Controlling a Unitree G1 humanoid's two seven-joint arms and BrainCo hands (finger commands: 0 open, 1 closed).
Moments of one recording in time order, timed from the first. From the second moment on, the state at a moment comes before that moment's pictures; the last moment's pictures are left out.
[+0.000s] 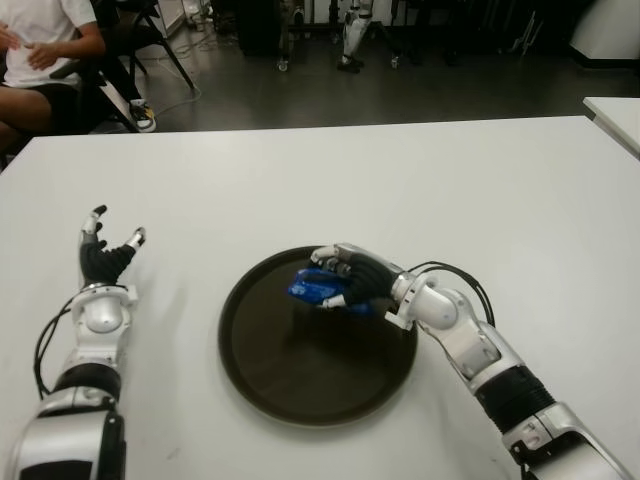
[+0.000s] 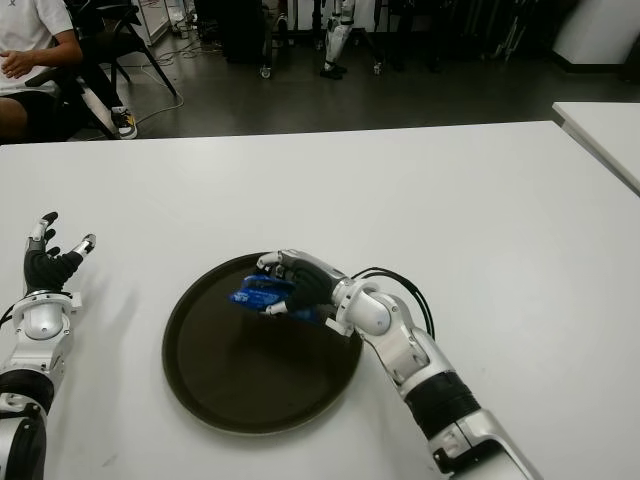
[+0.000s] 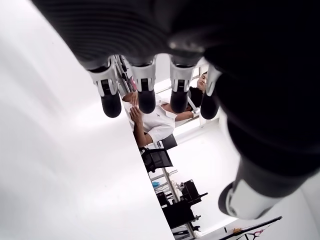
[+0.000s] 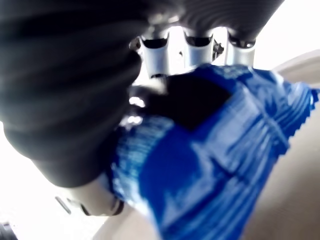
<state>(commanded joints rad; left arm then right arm) -0.50 0.35 0.14 1.13 0.10 -0.44 0.34 -0.40 -0.18 0.43 0.40 -0.31 -0.30 0.47</state>
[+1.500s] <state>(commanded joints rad) -0.50 0.35 0.14 1.13 0.08 -0.47 0.31 -0.51 -0.15 0.39 0.64 -0.15 -0.36 0.73</state>
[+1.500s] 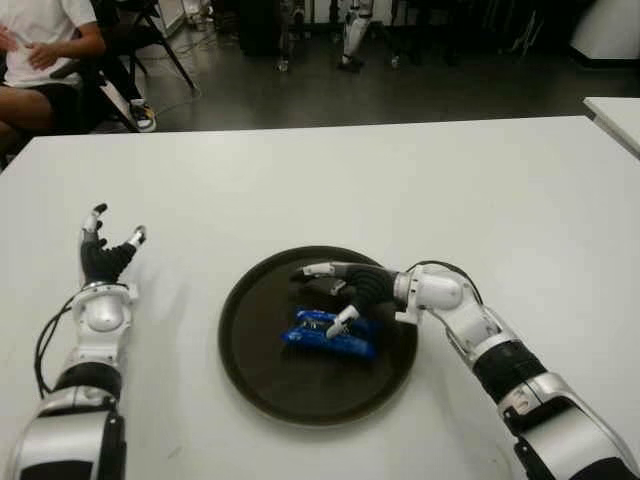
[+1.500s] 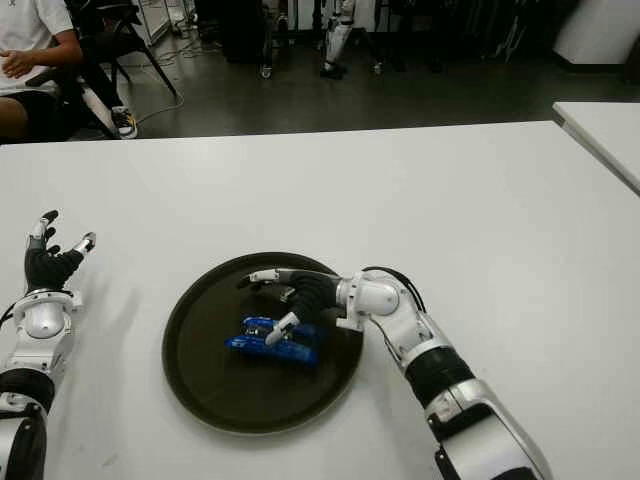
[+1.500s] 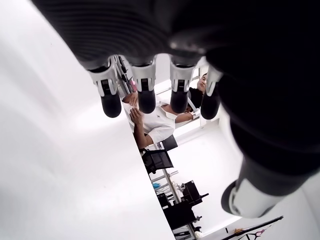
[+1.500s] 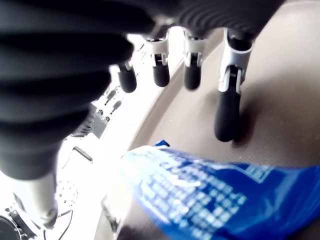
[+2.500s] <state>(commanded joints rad) -0.50 0.35 0.14 1.14 0.09 -0.48 0.32 -0.55 -0.26 0.22 0.62 -0.01 -0.38 0.80</state>
